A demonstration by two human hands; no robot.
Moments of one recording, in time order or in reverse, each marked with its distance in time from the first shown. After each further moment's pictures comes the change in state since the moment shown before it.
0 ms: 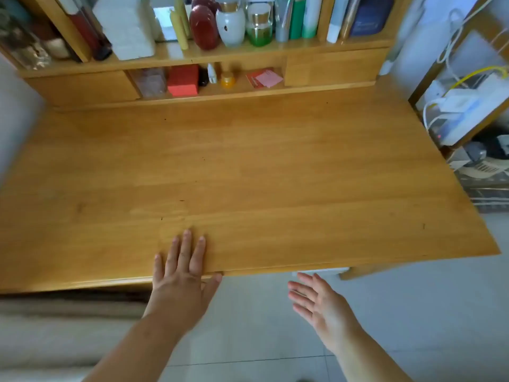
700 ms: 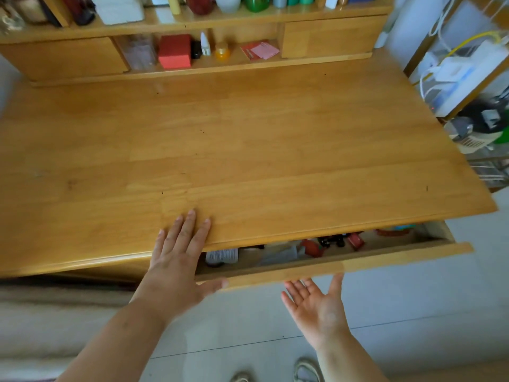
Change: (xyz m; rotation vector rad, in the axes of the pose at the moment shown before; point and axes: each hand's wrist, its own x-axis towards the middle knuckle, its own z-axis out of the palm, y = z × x) left_hand -0.010 -0.035 0.010 -0.028 0.126 0.245; right_hand 0.015 0.079 -0.010 0.599 0.012 0.026
